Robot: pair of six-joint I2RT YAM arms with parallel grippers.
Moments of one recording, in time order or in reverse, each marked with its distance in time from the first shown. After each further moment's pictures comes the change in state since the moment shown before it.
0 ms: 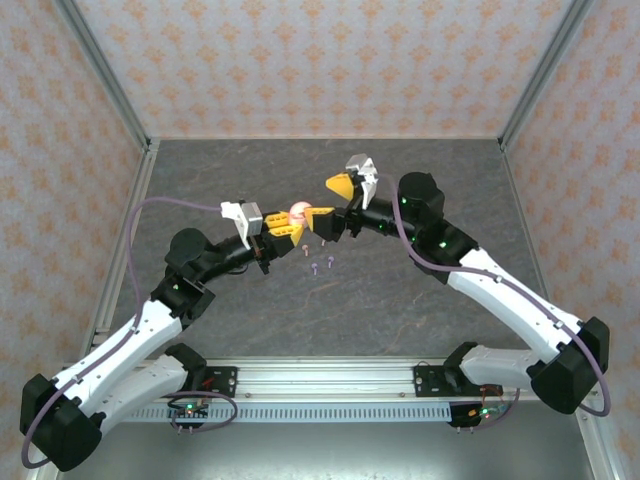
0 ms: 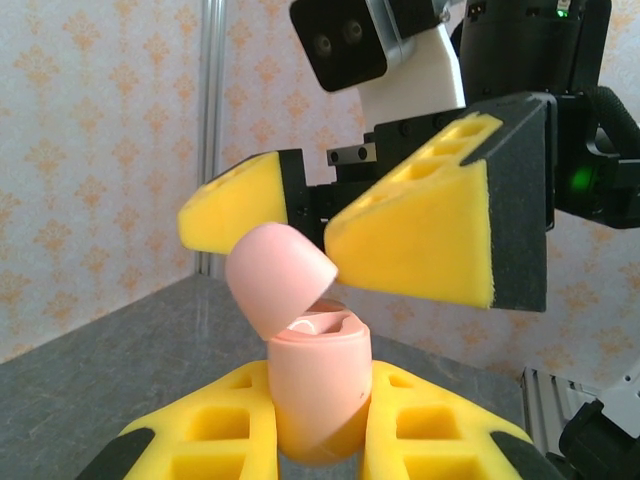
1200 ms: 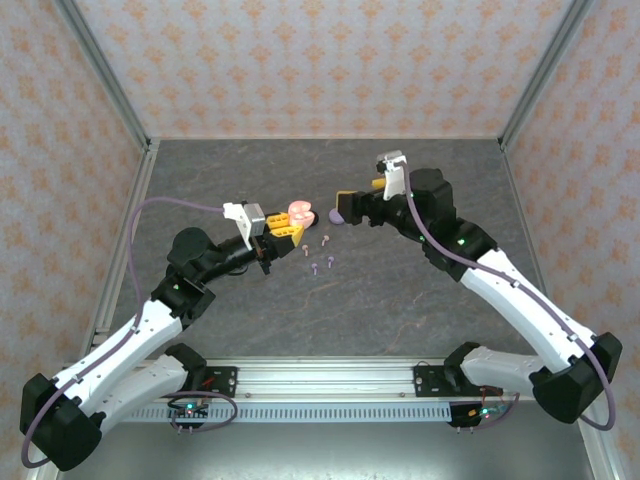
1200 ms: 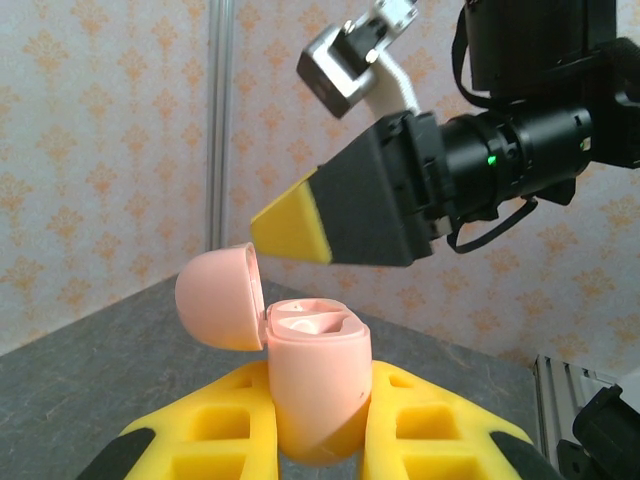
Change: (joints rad) left arm 0.000 0.002 0.000 -0.035 -0.020 0.029; right arm -0.067 -0.050 0.049 -0.367 0.409 0.099
